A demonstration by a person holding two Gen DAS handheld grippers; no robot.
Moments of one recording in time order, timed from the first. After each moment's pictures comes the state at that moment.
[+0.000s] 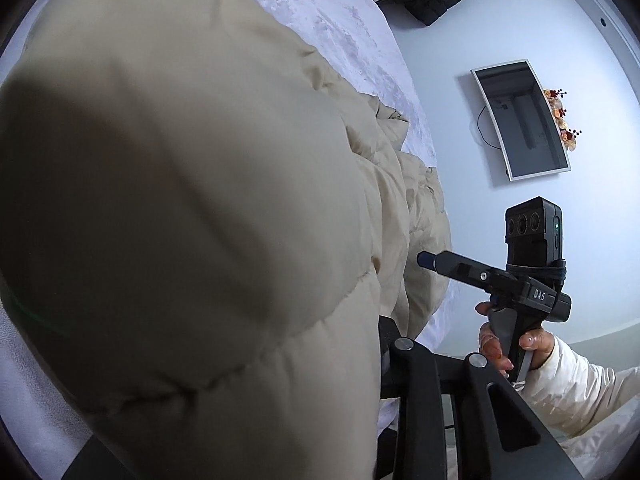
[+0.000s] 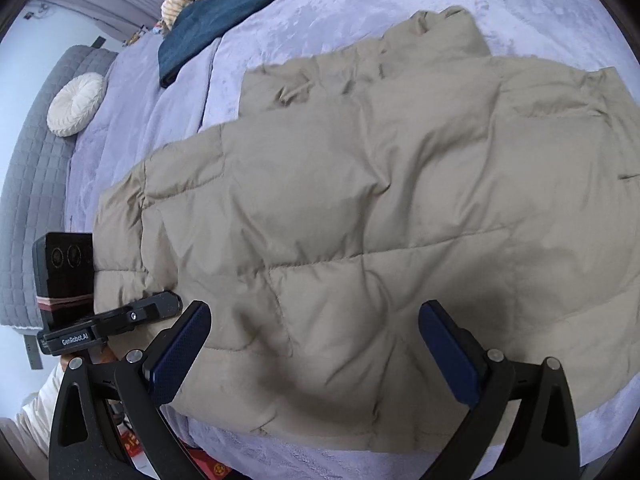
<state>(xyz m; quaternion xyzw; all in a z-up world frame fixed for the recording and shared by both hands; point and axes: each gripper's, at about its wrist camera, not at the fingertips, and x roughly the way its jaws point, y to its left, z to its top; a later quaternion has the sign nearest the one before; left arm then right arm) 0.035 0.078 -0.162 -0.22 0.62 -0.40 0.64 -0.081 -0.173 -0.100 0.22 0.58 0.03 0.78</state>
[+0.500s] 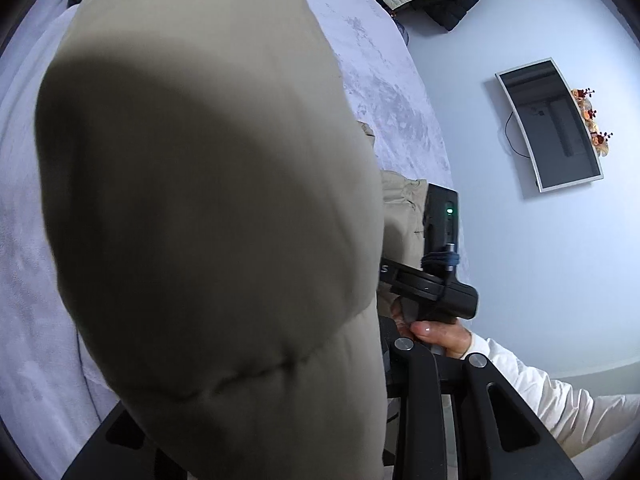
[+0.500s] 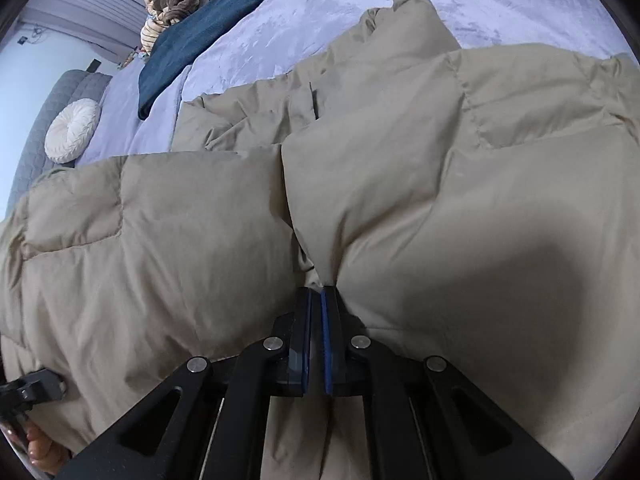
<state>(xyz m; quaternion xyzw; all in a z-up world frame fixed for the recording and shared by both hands) -0.002 -0.011 -0.054 -0.17 0.63 -0.33 0.68 -0.045 -0.223 -0.153 0.26 0.58 0.05 0.77</state>
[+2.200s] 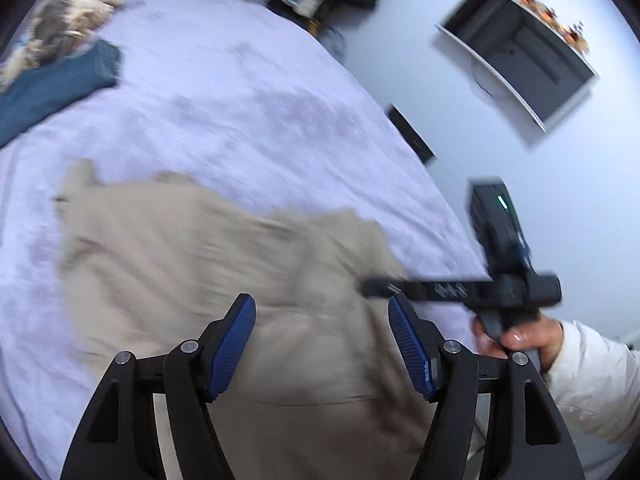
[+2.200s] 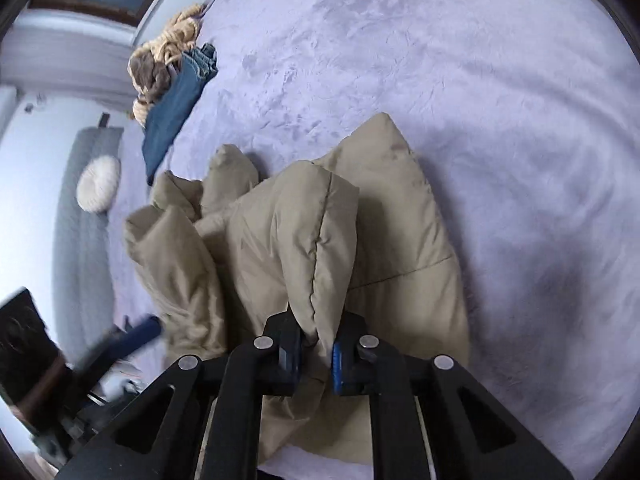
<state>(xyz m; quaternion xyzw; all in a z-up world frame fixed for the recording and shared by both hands) -0.030 -0.191 -0.014 -0.03 0.52 -0.35 0.78 -0.094 -0.449 -0.093 0.30 0.57 0.06 0.76</state>
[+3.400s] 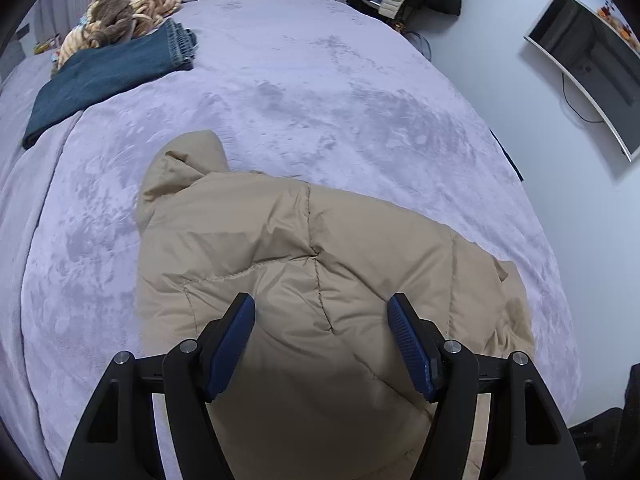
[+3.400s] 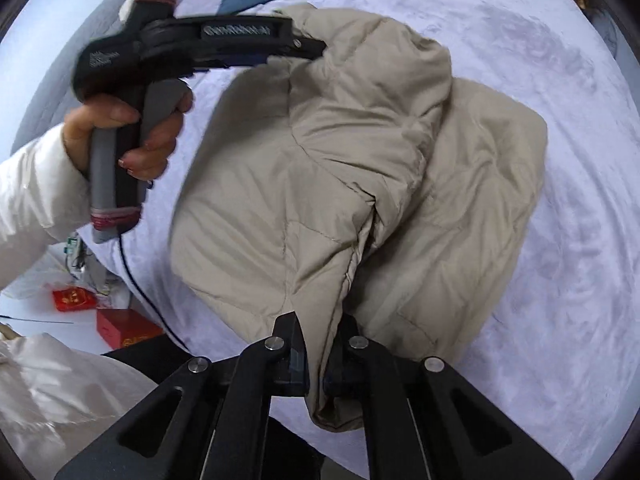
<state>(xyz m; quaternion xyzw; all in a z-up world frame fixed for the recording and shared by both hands) 0.019 -0.225 -0.080 0.00 0.54 -0.23 0.81 -0.197 -0.373 -0.080 0.03 0.63 0.16 0.76</state>
